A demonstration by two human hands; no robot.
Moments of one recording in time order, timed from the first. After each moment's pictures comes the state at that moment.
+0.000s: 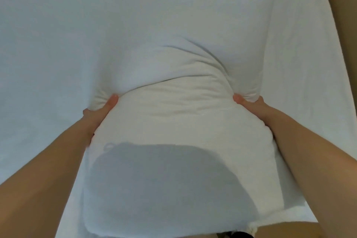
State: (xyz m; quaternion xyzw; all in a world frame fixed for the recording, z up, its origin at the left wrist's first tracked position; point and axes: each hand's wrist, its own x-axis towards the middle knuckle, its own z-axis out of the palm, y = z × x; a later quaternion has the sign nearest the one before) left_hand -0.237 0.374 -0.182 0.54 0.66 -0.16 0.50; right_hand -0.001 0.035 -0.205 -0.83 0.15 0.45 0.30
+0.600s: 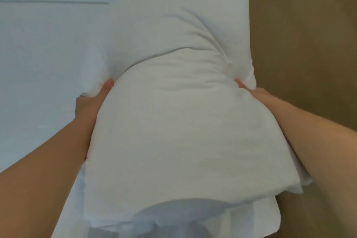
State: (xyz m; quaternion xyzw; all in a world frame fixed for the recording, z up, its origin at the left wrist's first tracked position) left_hand -0.061 0.222 -0.074 0.59 0.62 0.04 0.51; right_hand 0.163 -0.096 -0.049 -0.87 0.15 0.36 0.30
